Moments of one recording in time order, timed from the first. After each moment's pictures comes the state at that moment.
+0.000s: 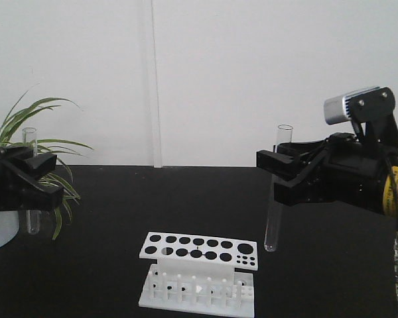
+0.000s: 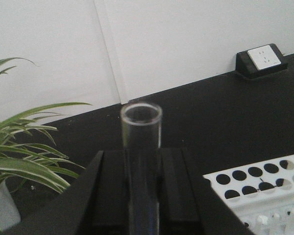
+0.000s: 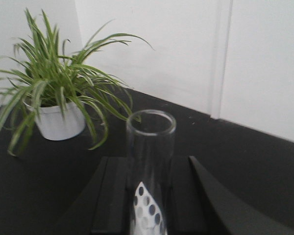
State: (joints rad) left arm -0.30 1.13 -1.02 0.33 0.22 -0.28; right arm 0.22 1.30 -1.10 -1.72 -0.49 1.73
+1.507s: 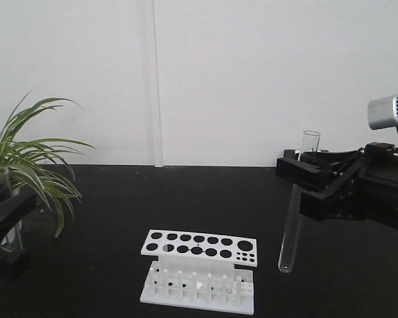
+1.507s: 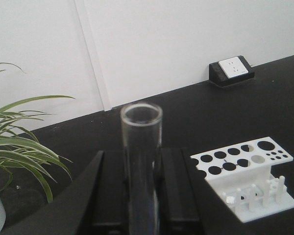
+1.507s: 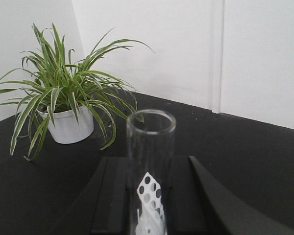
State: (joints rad) left arm -0.33 0.92 -0.78 0.33 0.11 -0.28; right arm 0.22 1.16 -1.00 -1.77 -0.46 1.84
